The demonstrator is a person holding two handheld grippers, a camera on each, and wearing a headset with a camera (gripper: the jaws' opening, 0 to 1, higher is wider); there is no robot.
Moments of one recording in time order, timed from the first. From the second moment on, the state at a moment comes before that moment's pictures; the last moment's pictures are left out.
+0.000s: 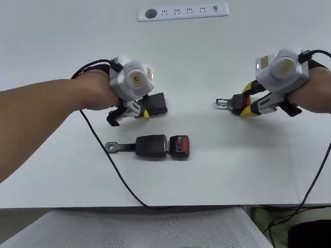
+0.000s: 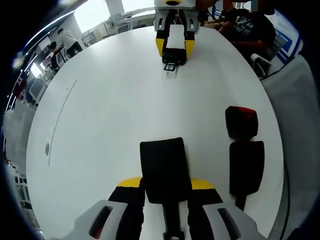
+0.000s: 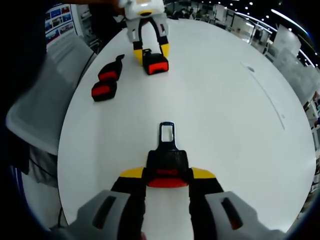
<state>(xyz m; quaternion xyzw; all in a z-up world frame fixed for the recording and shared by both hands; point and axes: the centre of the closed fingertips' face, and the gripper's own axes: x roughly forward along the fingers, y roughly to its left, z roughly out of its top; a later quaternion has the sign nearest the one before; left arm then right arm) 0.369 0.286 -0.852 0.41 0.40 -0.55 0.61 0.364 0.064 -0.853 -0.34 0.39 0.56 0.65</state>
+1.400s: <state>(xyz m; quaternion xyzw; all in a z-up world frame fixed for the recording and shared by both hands) 0.367 0.287 -0.856 0.41 0.41 -0.57 0.59 0.365 0.148 -0.854 -0.33 0.39 0.58 0.63</state>
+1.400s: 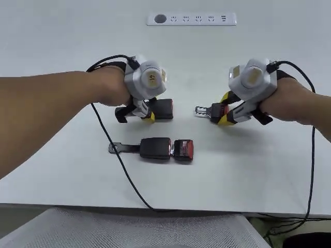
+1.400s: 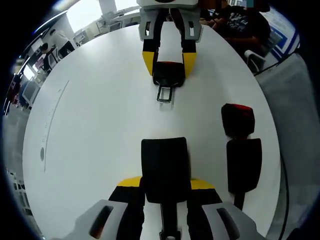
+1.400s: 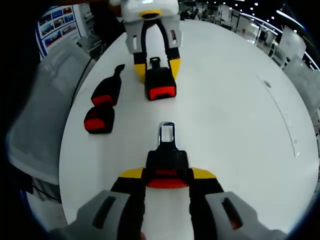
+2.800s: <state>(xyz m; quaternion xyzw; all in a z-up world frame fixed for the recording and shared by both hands) 0.368 0.284 -0.857 0.42 0.40 -0.58 0.58 0.368 0.210 -0.850 -0.36 0.36 0.61 0.61</state>
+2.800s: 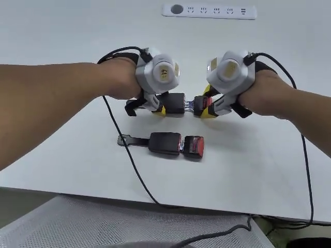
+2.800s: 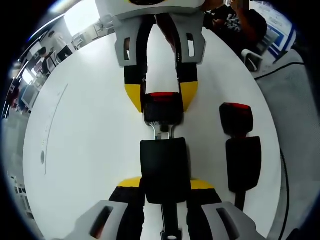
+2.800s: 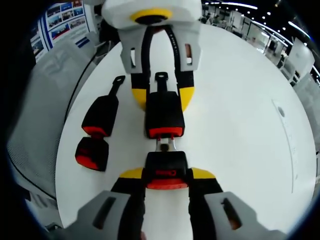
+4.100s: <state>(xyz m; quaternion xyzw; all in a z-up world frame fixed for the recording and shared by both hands) 0.369 0.284 -0.857 0.40 0.40 -0.58 0.59 0.366 0.225 -0.853 -0.34 0.36 0.61 0.62</state>
